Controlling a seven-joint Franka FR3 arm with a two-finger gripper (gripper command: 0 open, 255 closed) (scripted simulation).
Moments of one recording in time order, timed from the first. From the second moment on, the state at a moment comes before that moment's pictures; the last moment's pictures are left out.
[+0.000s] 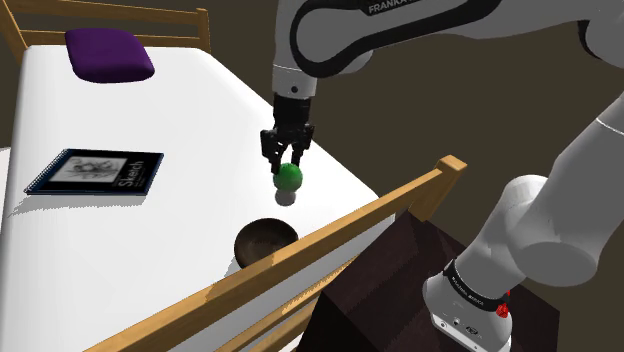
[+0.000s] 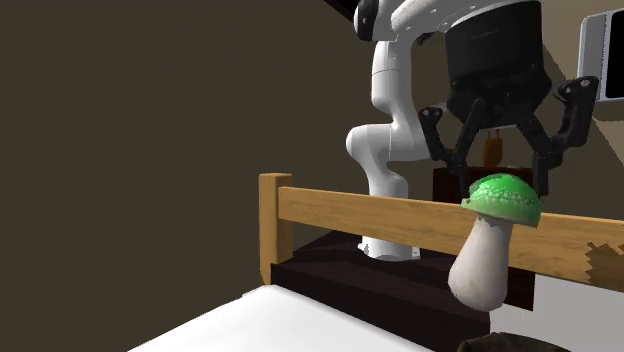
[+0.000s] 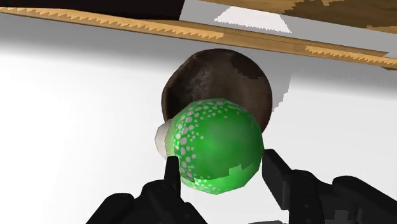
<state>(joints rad) 0.28 -0.01 0.13 -2.10 0.18 1.97 0.28</state>
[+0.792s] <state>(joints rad) 0.31 0.00 0.16 -2.26 0.05 2.26 0.79</state>
